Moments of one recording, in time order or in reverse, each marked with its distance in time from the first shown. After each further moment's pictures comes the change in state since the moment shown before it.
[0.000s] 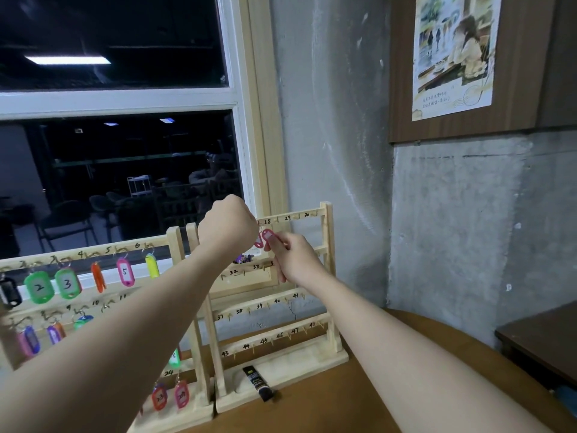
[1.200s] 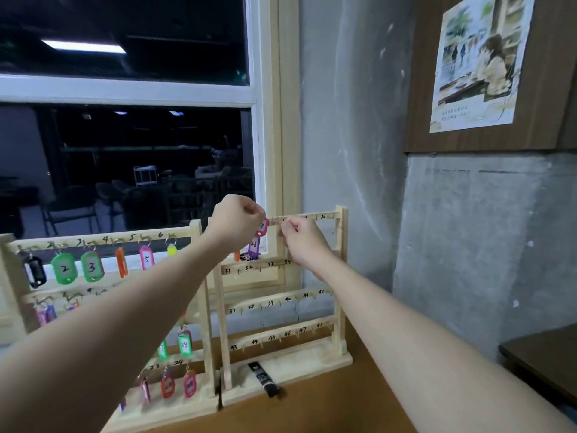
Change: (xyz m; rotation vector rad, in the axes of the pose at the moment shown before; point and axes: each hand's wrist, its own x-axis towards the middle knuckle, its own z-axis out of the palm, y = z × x) left_hand -0.004 -0.031 -0.024 -0.460 -0.107 0.049; right_hand 0.023 -0.024 0.007 -0.074 0.072 0.021
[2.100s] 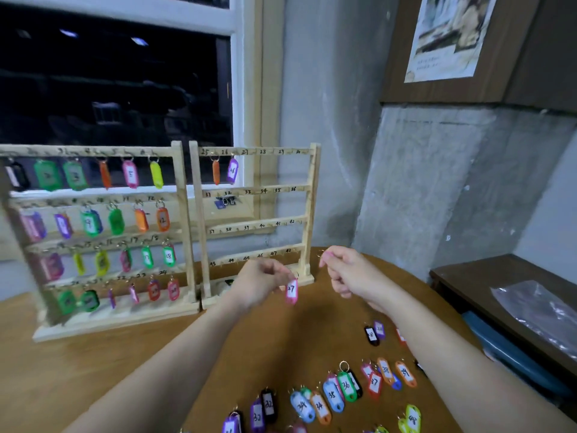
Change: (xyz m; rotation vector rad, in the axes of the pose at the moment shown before) left_hand -0.185 -0.076 0.114 -0.360 -0.463 -0.220; right_hand -0.192 0.100 -0.083 0.066 -0.214 0.301
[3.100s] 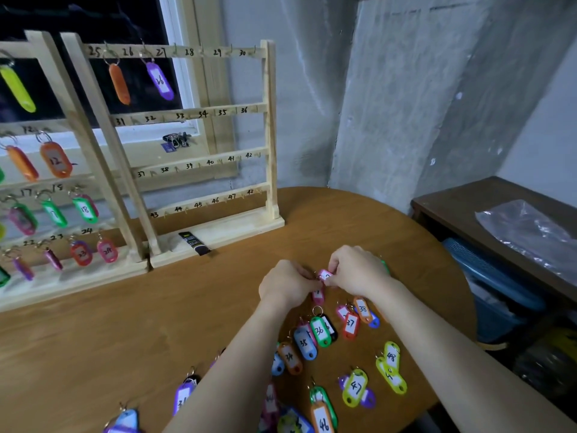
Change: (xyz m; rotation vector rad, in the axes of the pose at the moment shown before) left_hand 0.028 -0.076 0.156 0.442 -0.141 -0.210; right_hand -0.018 0.121 -0.014 -0.930 0.052 0.301
